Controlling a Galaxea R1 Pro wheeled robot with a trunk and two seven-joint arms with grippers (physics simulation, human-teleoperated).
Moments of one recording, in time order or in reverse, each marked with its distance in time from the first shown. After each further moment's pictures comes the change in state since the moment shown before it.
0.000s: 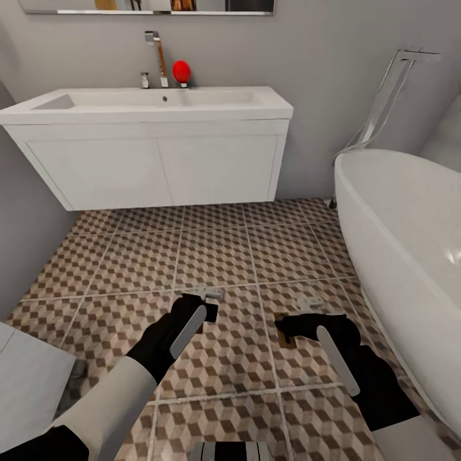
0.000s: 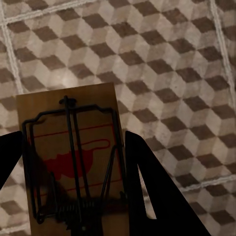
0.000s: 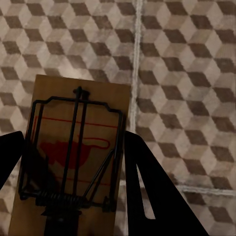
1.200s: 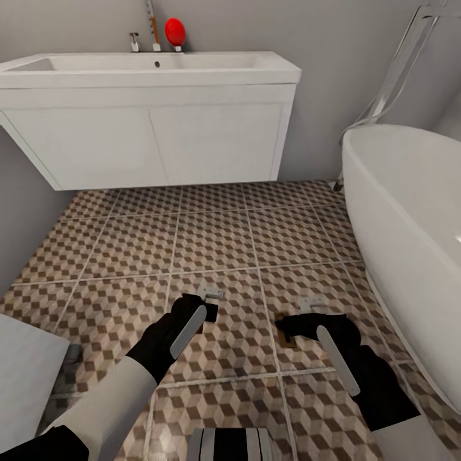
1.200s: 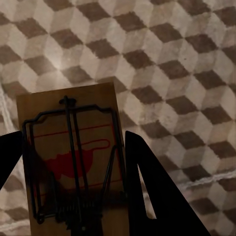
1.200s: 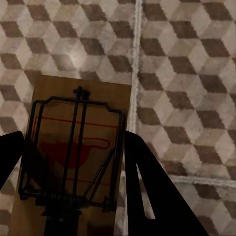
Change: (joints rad) left arm 0.000 0.000 -0.001 -0.001 0.000 0.000 0.000; right arm 0.000 -0.001 0.000 -0.003 0.001 0.001 0.000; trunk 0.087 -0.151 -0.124
